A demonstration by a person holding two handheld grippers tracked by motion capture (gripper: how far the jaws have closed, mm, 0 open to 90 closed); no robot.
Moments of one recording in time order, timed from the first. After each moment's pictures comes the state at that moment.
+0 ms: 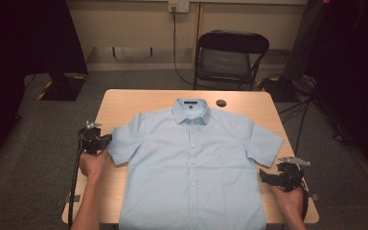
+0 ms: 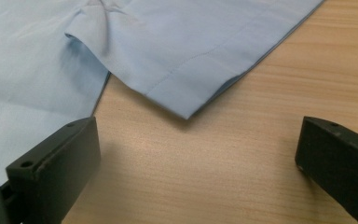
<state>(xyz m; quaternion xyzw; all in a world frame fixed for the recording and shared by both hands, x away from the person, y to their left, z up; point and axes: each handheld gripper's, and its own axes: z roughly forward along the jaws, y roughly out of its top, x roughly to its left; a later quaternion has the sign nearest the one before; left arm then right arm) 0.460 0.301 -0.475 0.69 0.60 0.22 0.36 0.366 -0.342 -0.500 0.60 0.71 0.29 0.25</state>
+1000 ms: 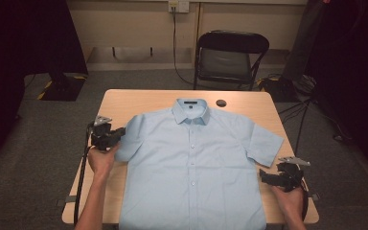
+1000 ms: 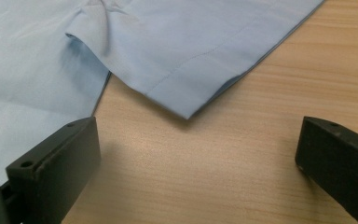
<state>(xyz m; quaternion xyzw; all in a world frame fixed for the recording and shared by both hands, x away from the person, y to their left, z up) 0.446 0.254 -0.430 0.71 0.52 0.22 0.42 0.366 -0.342 -0.500 0.60 0.71 0.29 0.25</state>
